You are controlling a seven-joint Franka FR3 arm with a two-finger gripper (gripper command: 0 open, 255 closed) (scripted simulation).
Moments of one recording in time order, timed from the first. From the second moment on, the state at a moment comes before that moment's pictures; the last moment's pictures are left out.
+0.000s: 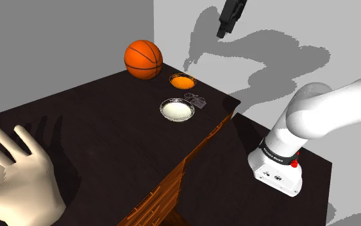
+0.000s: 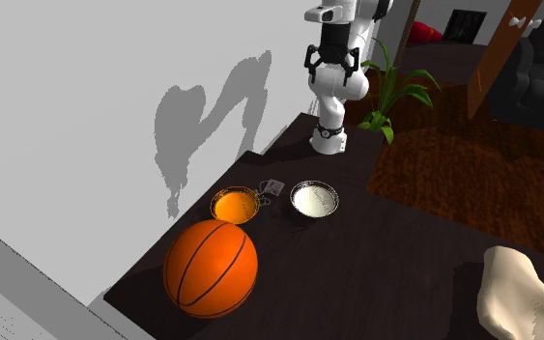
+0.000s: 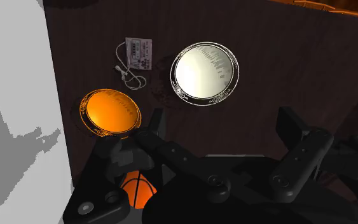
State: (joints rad) arm 0.02 -0.79 0.07 -2.29 0.10 1.62 -0.13
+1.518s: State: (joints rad) arm -0.14 -0.32 -0.08 -2.50 0.15 2.15 -0.08
